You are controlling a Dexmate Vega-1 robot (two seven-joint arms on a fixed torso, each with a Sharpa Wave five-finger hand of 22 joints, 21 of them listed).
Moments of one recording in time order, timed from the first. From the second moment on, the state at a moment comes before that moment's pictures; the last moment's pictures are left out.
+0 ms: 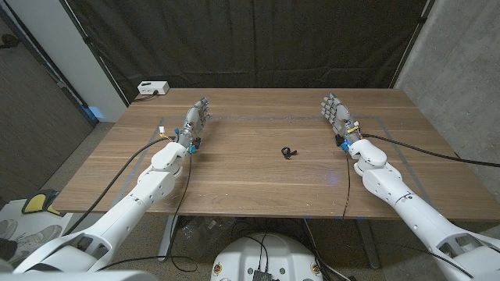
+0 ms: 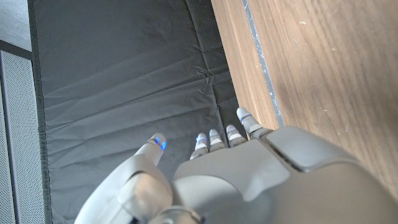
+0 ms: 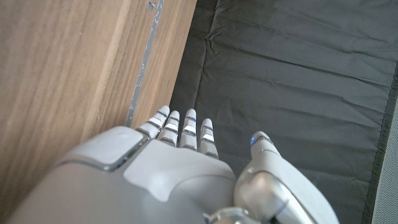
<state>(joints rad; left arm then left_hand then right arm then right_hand) 0.84 0.50 0.36 -1.29 -0.65 -0.29 -0.04 0.16 0.14 0.56 0.13 0.24 -0.03 -0.09 0.22 0.19 -0.02 -0.08 0.23 0.19 -0.06 -0.04 0.20 0.17 -0.10 0.03 0.59 0.18 -0.86 -0.46 -0.30 -1.31 0.61 0.27 0.03 0.19 0.13 0.33 -0.04 0.18 0.13 0.04 0.20 0.18 0.20 0.10 0.25 0.19 0.08 0.09 0.20 0.17 0.05 0.05 0.30 0.19</state>
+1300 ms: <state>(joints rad) 0.64 0.53 0.47 -1.35 -0.44 -0.08 -0.21 0.34 0.00 0.52 -0.05 0.21 0.12 -0.07 0.25 0.18 0.21 -0.05 0.26 0.19 0.18 0.01 0.23 0.18 -0.03 0.12 0.56 0.19 -0.92 -0.21 0.00 -1.38 0.25 0.11 0.21 0.21 0.14 0.35 -0.05 0.18 0.09 0.01 0.19 0.18 0.09 0.07 0.21 0.19 0.00 0.08 0.18 0.17 0.02 0.06 0.27 0.20</state>
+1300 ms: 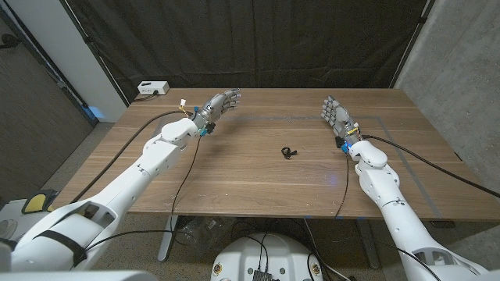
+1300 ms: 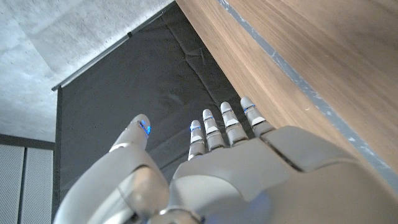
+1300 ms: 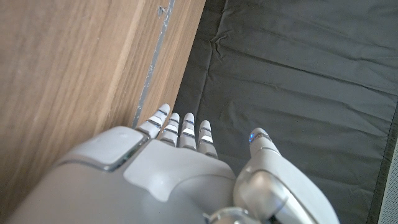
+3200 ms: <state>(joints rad) 0.35 0.69 0.78 -1.88 0.23 0.35 -0.55 0.64 -0.12 0.49 -0.13 0.25 0.28 -0.04 0.30 0.23 0.13 -0.05 0.25 0.26 0.02 0.04 0.20 0.23 -0.17 0.16 0.47 0.20 -0.97 -0.18 -0.02 -1.44 0.18 0.14 0.18 0.21 0.14 0.34 -0.05 0.18 0.09 0.00 0.19 0.18 0.09 0.07 0.21 0.19 0.00 0.08 0.18 0.17 0.02 0.06 0.26 0.20</state>
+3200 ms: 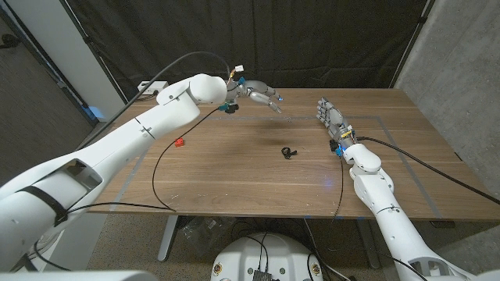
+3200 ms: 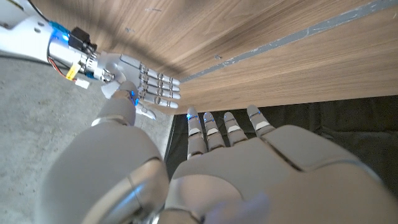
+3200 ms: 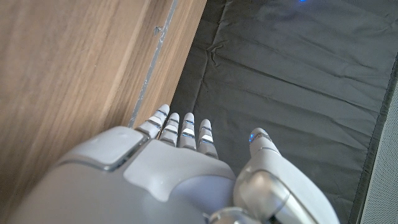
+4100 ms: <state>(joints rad) 0.23 0.52 1.00 -1.97 0.93 0.51 -0.97 0.64 -0.12 0.45 -0.12 0.25 0.33 -0.05 0.33 0.25 0.12 -0.05 0.30 0.30 0.01 0.03 0.22 0.27 -0.17 0.13 0.47 0.22 -0.97 -0.18 -0.02 -1.40 0.20 0.19 0.19 0.20 0.13 0.33 -0.04 0.18 0.10 0.00 0.19 0.18 0.10 0.09 0.21 0.19 0.00 0.10 0.18 0.17 0.02 0.06 0.26 0.20</state>
